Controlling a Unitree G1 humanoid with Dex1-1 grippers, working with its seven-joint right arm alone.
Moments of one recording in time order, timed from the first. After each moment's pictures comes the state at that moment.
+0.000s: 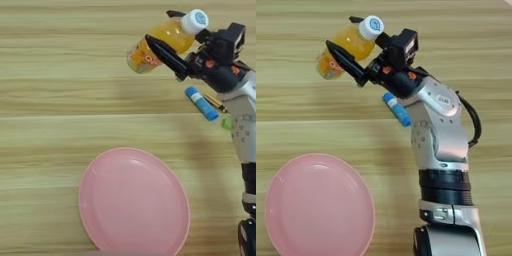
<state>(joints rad) -0.38 -0.37 -0.16 -0.10 0.52 0.02 0.91</state>
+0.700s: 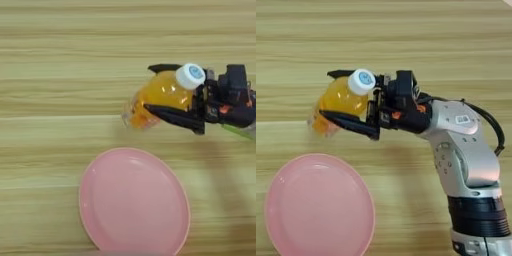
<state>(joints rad) -0.19 -0.55 -0.12 -0.29 0.65 0.17 1.30</state>
